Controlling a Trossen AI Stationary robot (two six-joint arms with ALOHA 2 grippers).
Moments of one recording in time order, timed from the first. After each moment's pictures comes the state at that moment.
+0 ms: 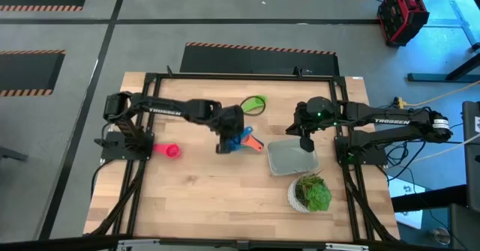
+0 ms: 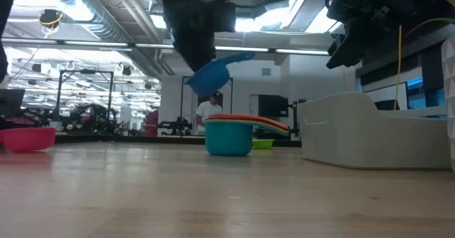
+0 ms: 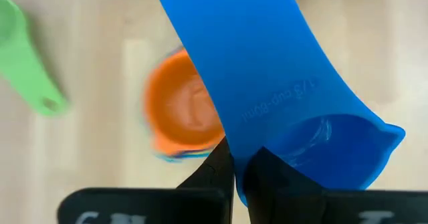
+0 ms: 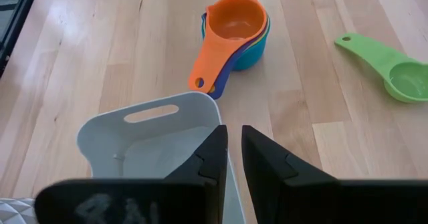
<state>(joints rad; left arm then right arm) 0.08 1.71 1.33 -0.68 0.04 0.09 -0.18 0.96 0.68 -0.48 -0.18 0.00</state>
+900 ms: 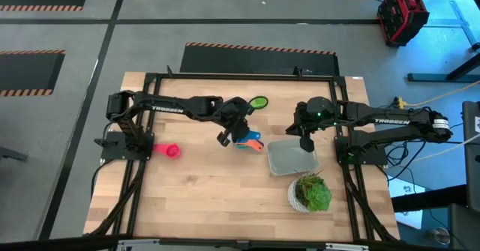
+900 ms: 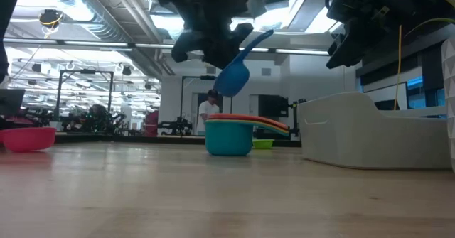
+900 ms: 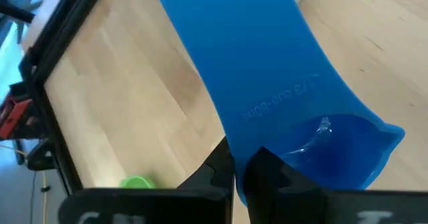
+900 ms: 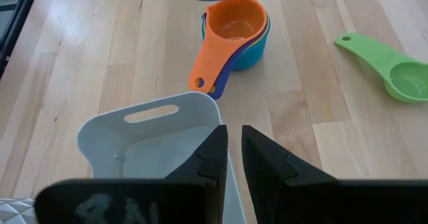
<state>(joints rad) 0.12 1.74 1.33 -0.43 0.04 0.90 -0.18 0.96 0.68 -0.47 -0.18 0.00</state>
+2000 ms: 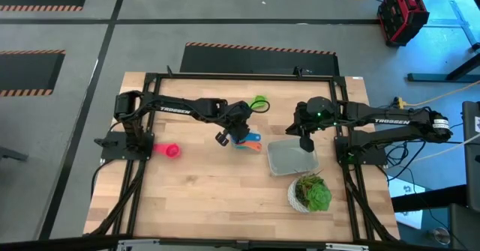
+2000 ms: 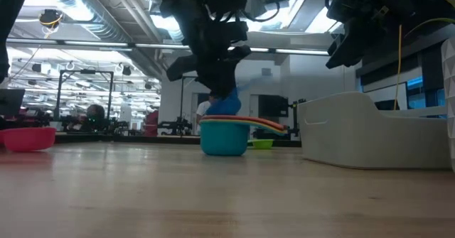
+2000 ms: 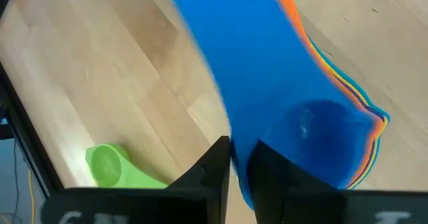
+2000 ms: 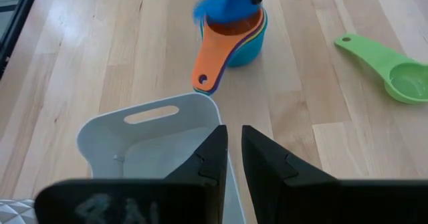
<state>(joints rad) 0.14 1.81 1.33 -0.50 -0.04 0.90 -0.18 0.96 0.68 -0.47 -0.18 0.00</state>
